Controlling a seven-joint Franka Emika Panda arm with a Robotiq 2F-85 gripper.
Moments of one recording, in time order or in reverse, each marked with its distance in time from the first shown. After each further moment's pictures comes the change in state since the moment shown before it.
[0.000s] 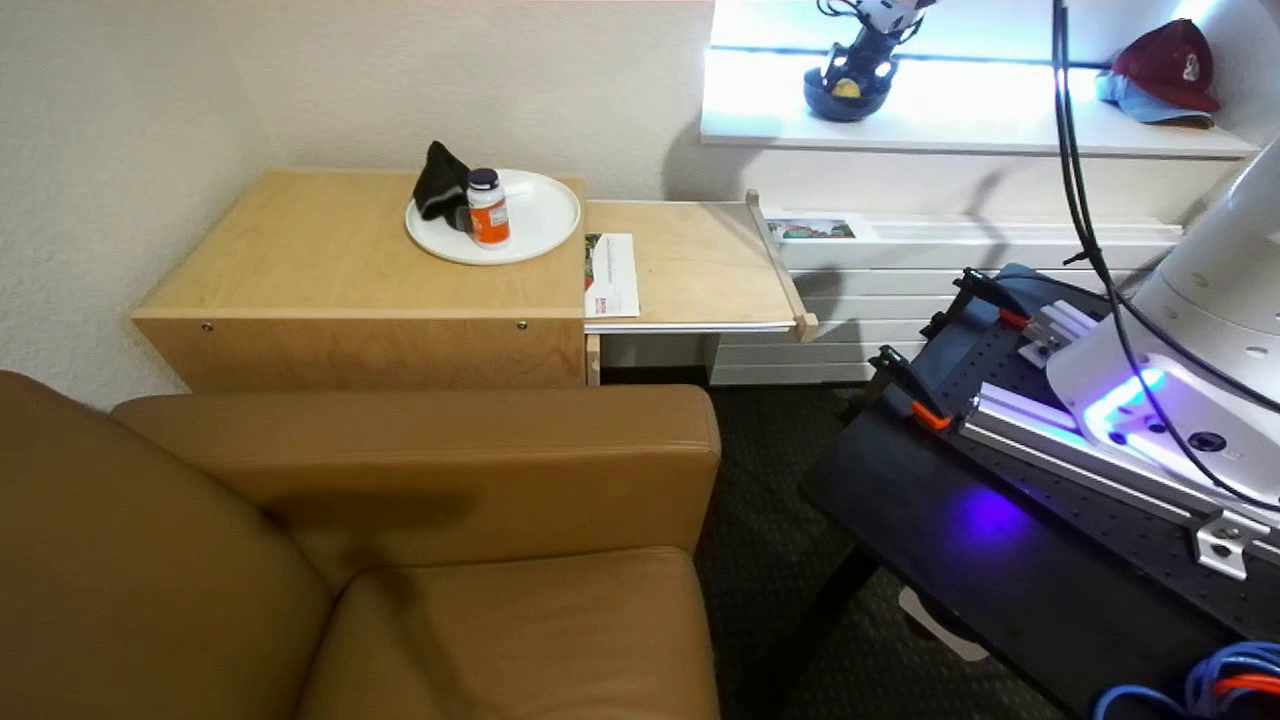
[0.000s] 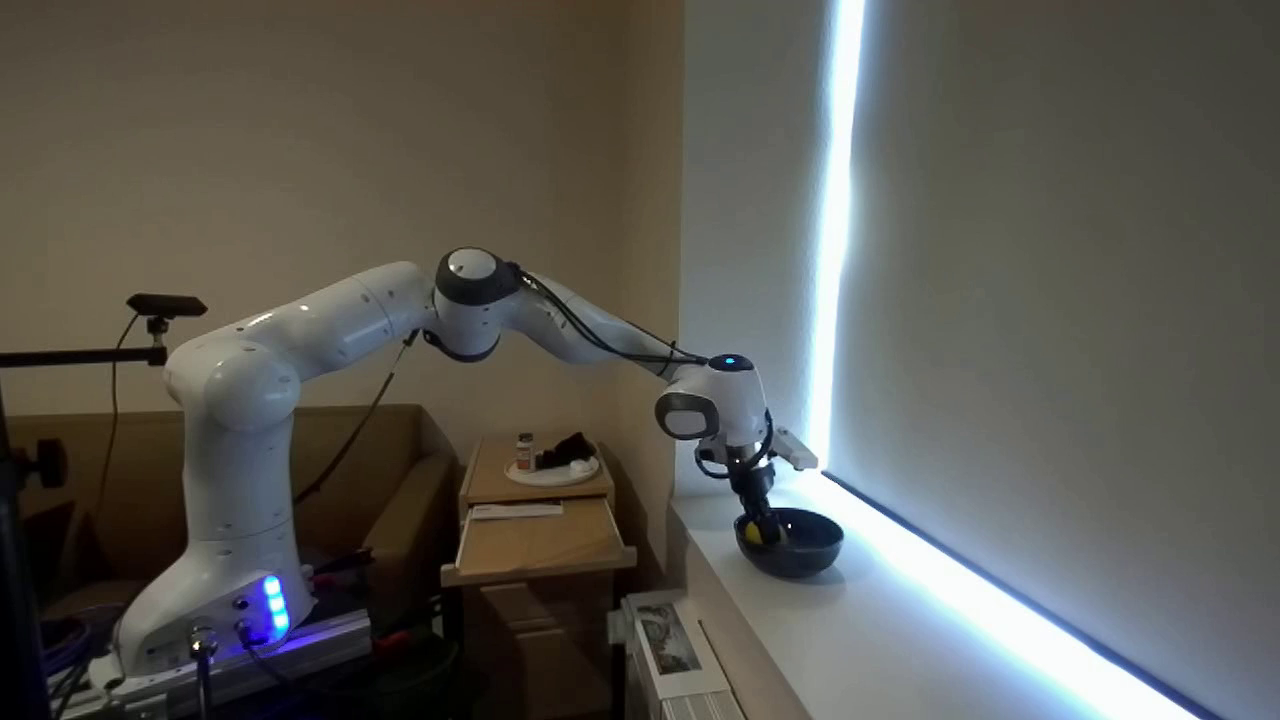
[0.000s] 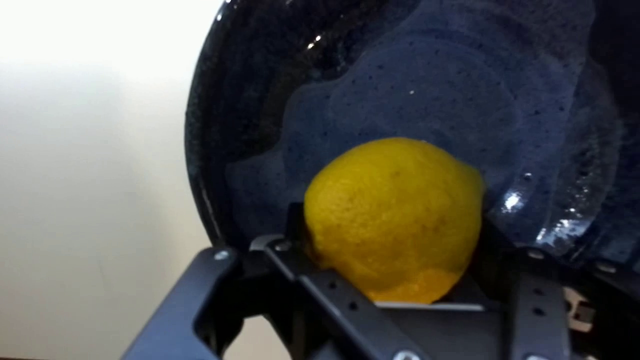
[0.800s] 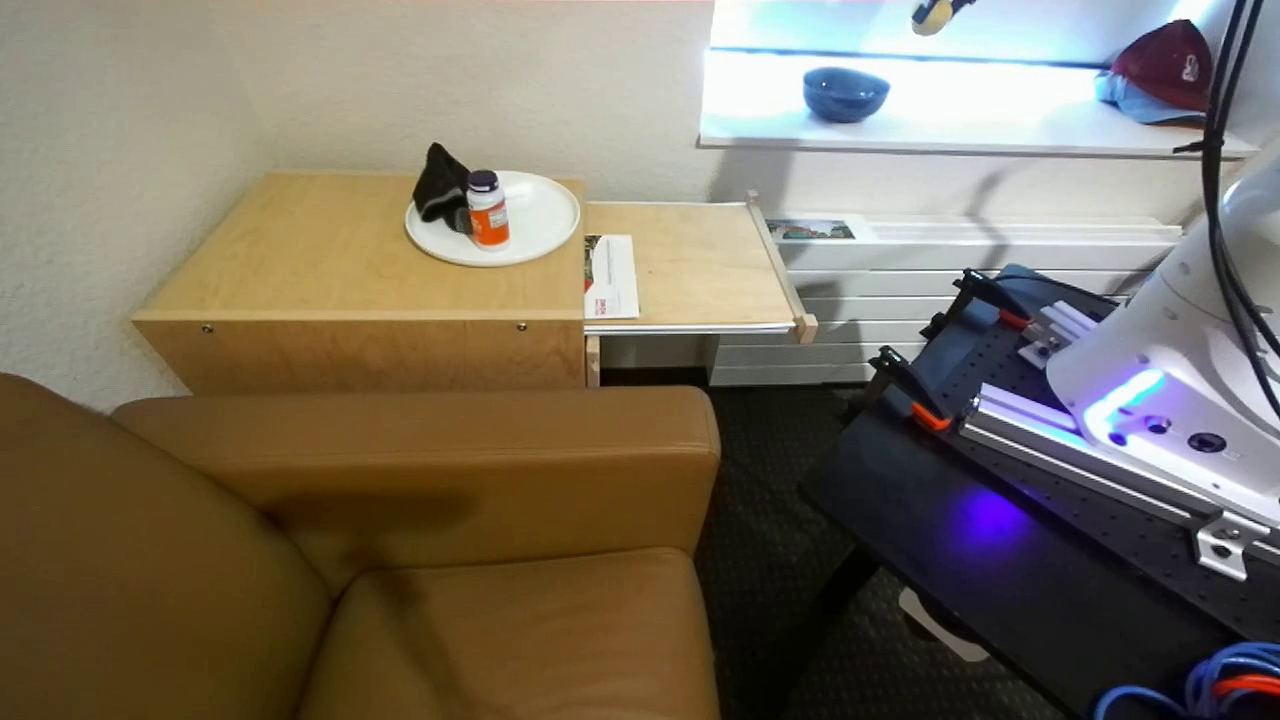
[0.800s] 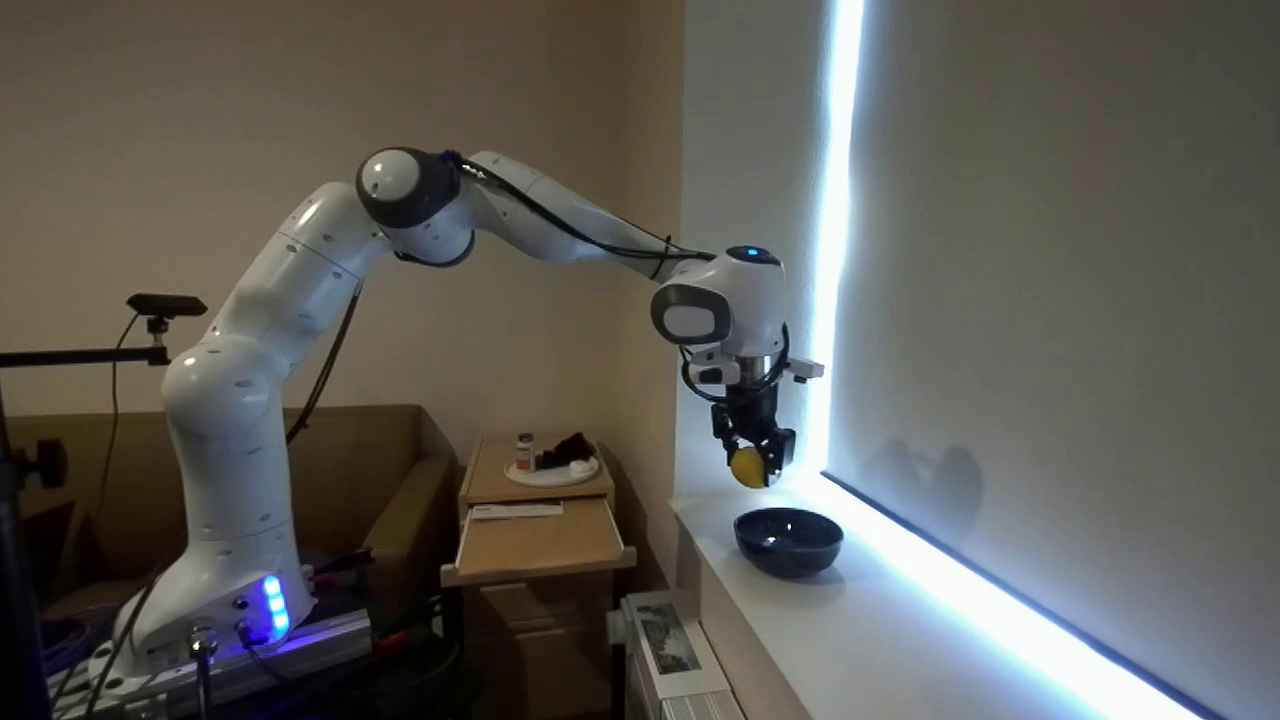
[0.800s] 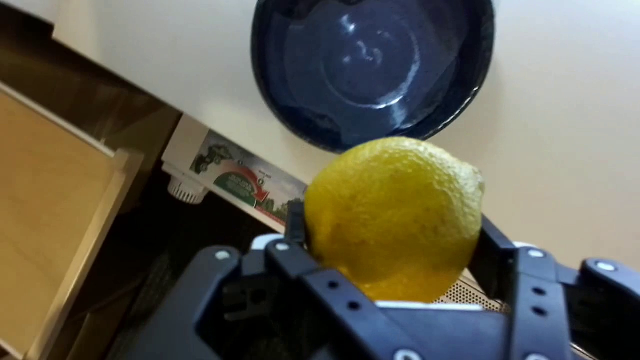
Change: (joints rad) arm -0.313 -0.524 0.252 -0.184 -0.488 -0.200 -0.494
